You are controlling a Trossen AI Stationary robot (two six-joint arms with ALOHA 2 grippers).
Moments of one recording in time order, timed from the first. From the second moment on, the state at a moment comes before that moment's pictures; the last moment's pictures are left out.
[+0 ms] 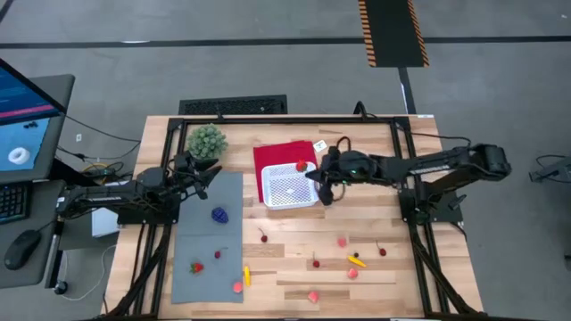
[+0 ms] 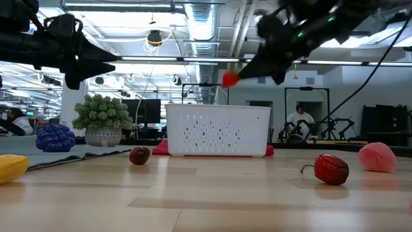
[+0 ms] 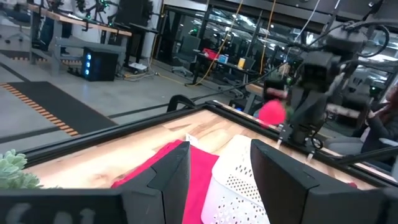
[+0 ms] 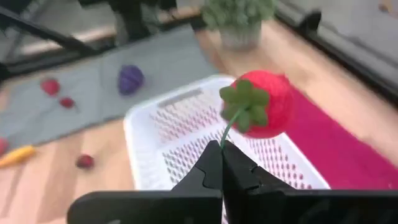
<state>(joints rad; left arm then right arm) 0.11 0.10 0.01 0.15 -0.38 -0.29 -0.09 1.36 0.71 0.15 0.05 0.15</state>
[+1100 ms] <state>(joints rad) 0.11 0.10 0.01 0.15 -0.37 -0.30 -0.12 1.70 1.05 -0.13 0.03 0.17</state>
